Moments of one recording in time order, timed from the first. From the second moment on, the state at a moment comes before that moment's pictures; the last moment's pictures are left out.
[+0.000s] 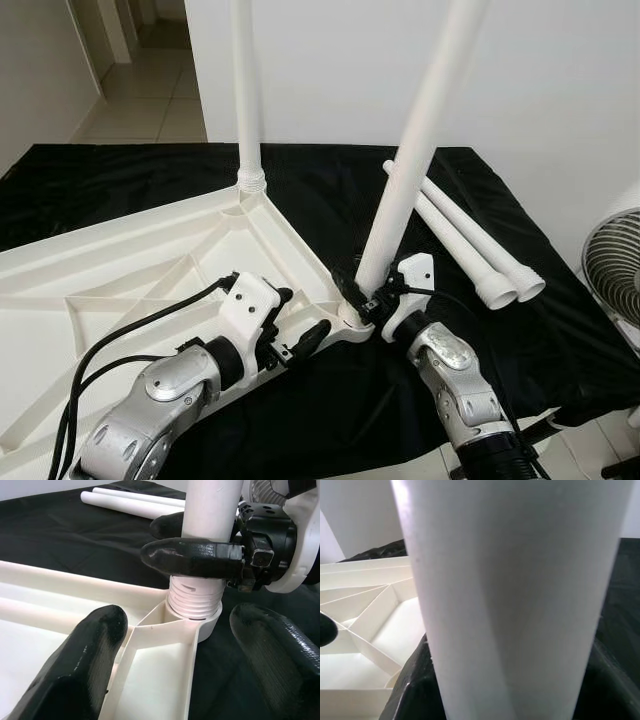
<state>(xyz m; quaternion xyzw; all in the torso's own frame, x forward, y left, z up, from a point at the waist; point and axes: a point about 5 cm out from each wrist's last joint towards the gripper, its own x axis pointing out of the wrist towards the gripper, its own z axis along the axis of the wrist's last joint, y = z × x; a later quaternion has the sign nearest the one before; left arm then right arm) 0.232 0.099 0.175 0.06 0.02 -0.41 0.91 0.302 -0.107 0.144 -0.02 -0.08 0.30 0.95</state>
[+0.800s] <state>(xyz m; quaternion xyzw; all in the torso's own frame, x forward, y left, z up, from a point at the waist) 0.232 0.101 0.179 0.06 0.01 -0.41 0.91 0.284 -0.104 0.140 -0.15 -0.14 0.33 0.92</state>
